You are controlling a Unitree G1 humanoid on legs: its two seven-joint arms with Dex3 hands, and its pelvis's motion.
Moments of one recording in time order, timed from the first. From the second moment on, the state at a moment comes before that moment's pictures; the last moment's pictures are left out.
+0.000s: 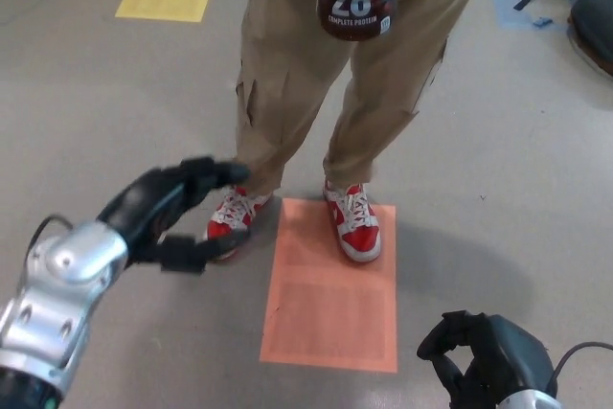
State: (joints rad) left_arm -0.41 0.43 -0.20 0.41 0.03 0.18 -0.34; right_arm -0.44 -0.15 0.34 1.32 -0.54 -0.40 -0.56
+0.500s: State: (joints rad) left_arm -0.38 0.45 -0.28 0.82 0.15 -0.04 -0.10; right_arm -0.50 -0.15 0.32 1.32 -0.54 -0.40 -0.56
